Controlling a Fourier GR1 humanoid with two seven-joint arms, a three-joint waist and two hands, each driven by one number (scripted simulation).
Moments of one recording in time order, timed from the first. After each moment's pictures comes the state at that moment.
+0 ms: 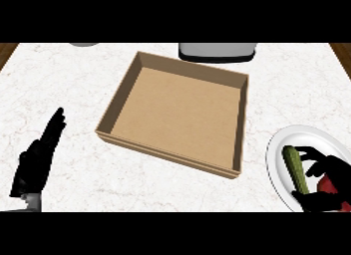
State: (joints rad) left arm 0.03 0.25 0.00 -1.57 -0.13 0.09 0.10; right arm 0.10 -0.43 0.02 -1.62 0.60 0.37 0.33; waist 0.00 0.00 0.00
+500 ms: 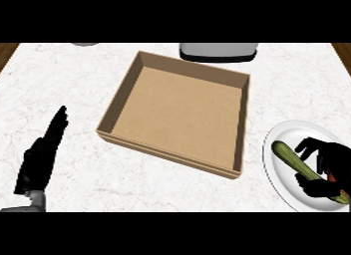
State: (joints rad) left arm 0.01 0.23 0.02 -1.55 -0.15 0.08 0.09; right arm 0.04 -0.43 0.02 -1.60 0.75 0.25 0.23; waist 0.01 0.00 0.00
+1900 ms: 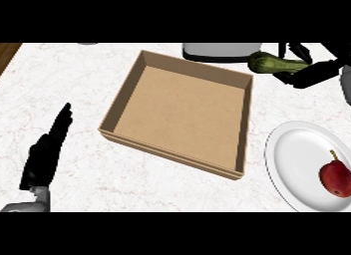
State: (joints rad) left arm -0.02 0.21 0.01 -1.55 -0.17 0.07 0.11; right arm -0.87 -0.49 -0.06 -0.97 0.47 0.47 -0.62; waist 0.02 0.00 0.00
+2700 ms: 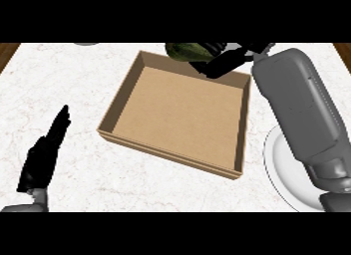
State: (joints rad) left arm -0.01 0.21 0.03 -1.54 -0.18 0.05 0.09; right arm -1.07 -0.19 0.04 -0.99 0.52 0.45 -0.27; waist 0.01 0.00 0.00
